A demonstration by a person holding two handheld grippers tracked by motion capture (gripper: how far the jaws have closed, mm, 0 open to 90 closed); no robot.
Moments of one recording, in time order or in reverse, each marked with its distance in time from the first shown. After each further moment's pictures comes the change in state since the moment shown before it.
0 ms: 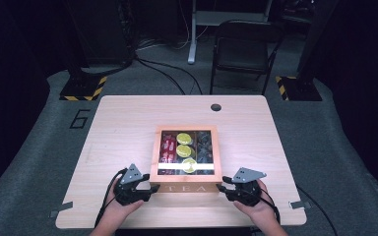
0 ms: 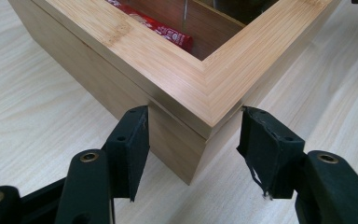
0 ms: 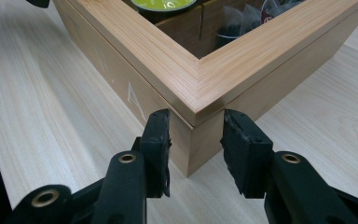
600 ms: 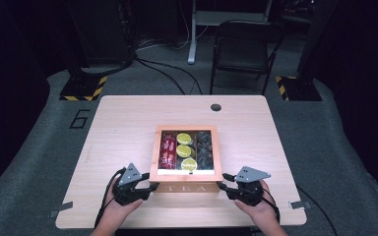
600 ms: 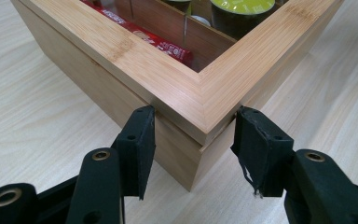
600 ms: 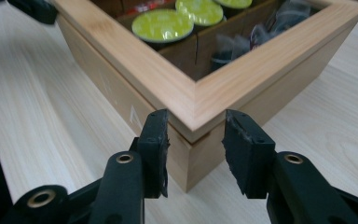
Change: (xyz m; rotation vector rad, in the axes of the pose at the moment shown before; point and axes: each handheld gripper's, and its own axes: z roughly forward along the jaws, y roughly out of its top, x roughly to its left) left arm -0.004 0.004 -0.006 -0.039 0.021 0.002; right arm 0.002 0.007 -0.010 -0.075 -0.016 0.019
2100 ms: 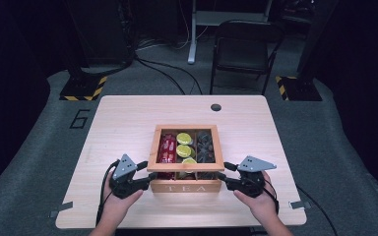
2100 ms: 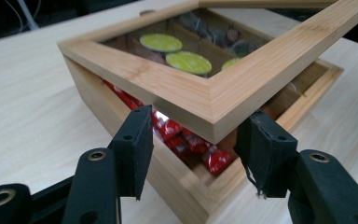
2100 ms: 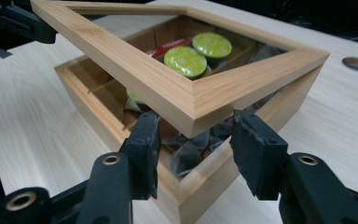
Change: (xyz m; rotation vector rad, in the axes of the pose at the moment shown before) left arm 0.001 0.036 -0.023 -0.145 0.080 -0.040; right arm -0.006 0.036 -0.012 -0.088 -0.022 0.051
